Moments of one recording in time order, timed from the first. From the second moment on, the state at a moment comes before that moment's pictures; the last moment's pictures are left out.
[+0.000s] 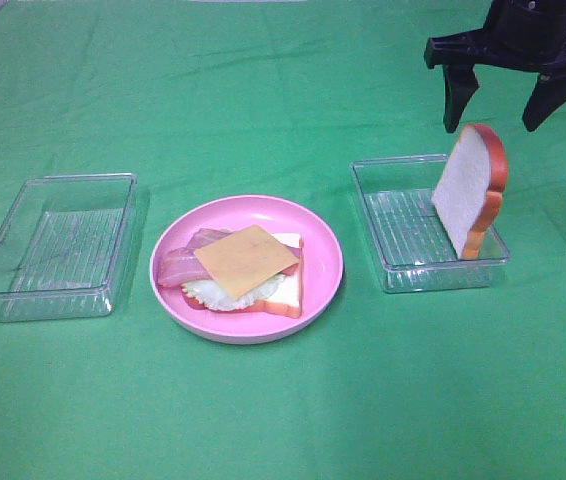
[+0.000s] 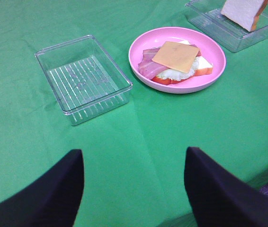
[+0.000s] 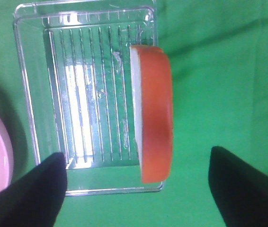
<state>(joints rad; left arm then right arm) -0.52 0.00 -0.50 0.03 1.06 -0.08 0.20 2.02 -1.78 0.00 1.22 0.18</state>
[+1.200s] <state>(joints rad) -0.52 0.00 -0.50 0.03 1.06 -0.08 0.20 2.10 -1.78 -0.03 1.22 0.18</state>
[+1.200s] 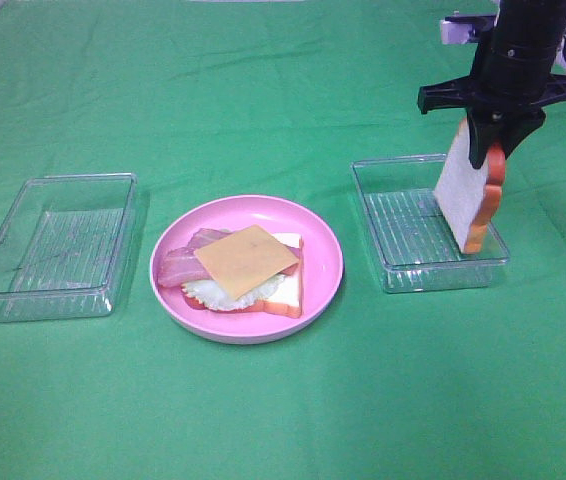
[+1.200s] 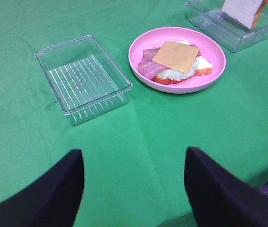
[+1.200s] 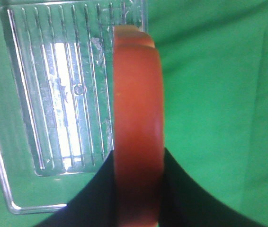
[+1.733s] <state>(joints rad) -0.52 0.00 -0.50 0.03 1.06 -0.08 0.23 1.96 -1.78 0.37 1.22 0.07</state>
